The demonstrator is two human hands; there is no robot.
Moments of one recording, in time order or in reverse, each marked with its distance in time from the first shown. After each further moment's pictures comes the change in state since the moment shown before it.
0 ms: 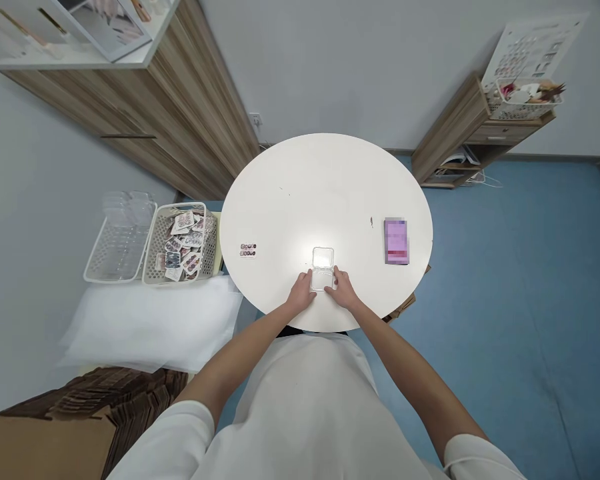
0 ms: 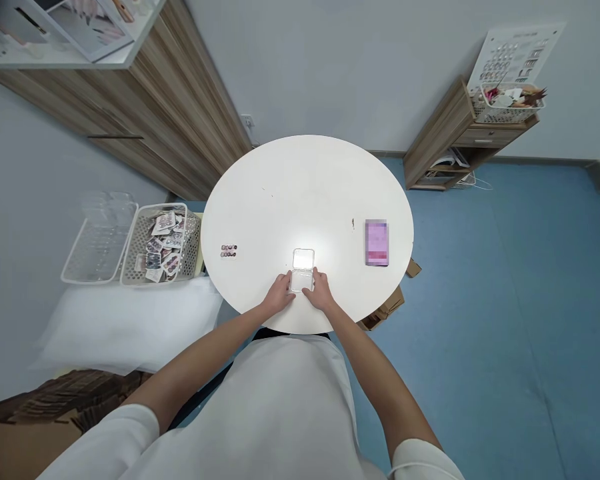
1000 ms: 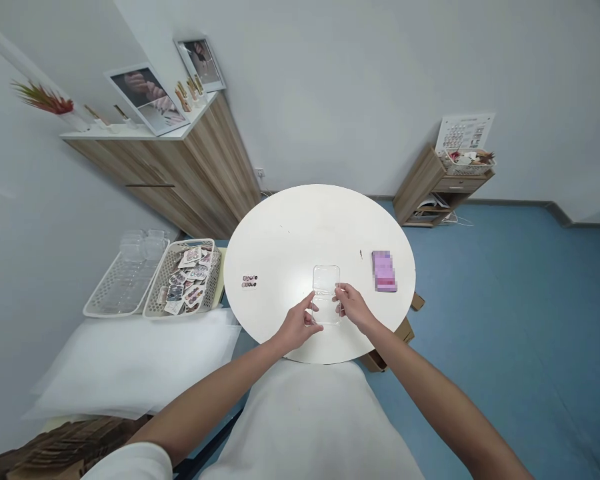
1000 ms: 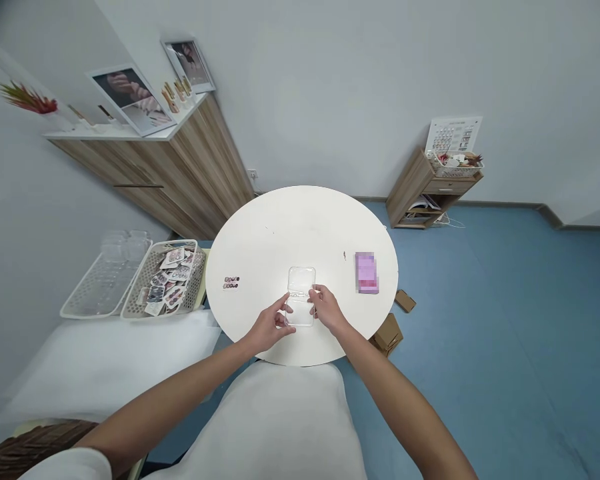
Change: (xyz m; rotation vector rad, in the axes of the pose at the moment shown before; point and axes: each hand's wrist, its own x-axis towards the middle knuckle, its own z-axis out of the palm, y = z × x) left_hand -0.062 0.053 -0.061 -0.483 0.050 0.274; right_hand -0.049 -0.088 -0.064 0.378 0.018 -0.019
